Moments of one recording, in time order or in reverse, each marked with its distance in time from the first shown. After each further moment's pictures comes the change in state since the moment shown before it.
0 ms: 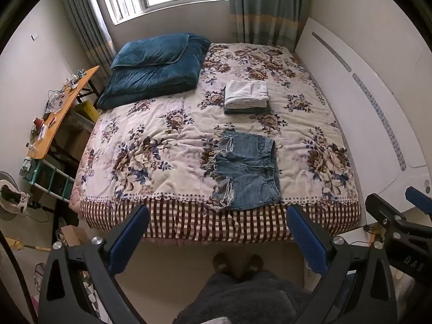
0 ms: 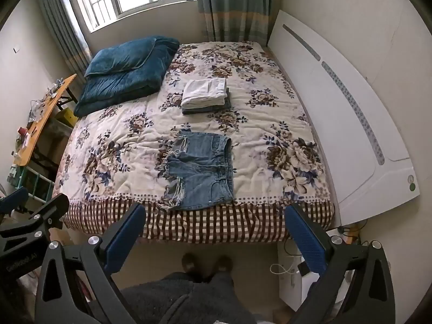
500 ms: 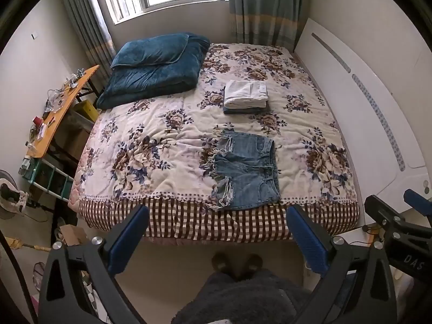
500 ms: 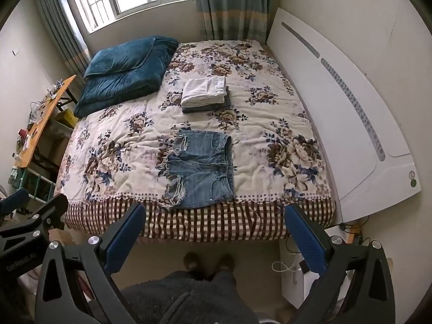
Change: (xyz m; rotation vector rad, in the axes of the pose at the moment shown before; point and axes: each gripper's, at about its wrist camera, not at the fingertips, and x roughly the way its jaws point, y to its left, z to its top) left arm -0.001 0.000 0.002 -0.002 0.016 -0.009; right arm 0.000 -0.001 -0.001 0.008 0.004 0.010
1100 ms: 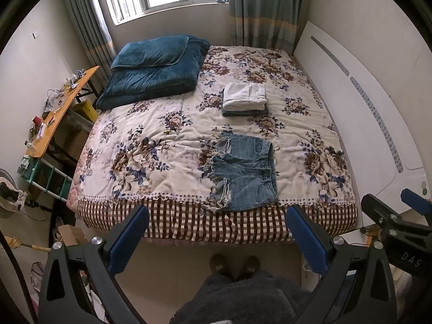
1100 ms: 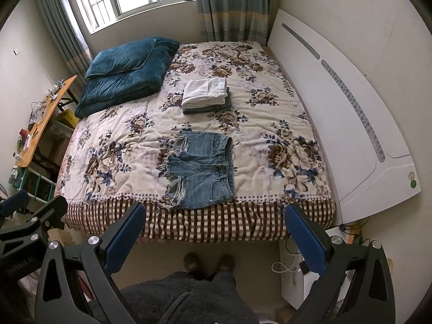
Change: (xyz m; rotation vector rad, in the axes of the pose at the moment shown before) left arm -0.005 -0.002 -0.004 -0.003 -0.022 -0.001; right arm -0.001 -0.001 -0.002 0.001 -0.004 -0.001
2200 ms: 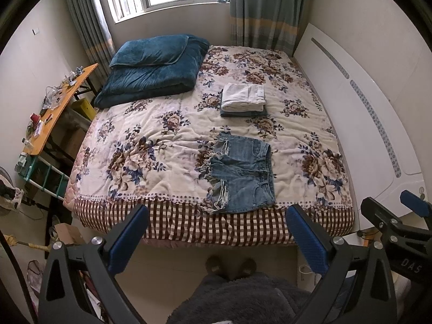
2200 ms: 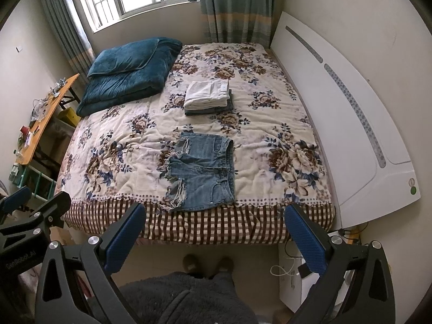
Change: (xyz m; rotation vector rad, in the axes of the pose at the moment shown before) left arm 0.000 0.000 -0.003 -0.006 -0.001 -0.014; right arm 0.000 0.002 0.002 0.000 -0.010 -0.001
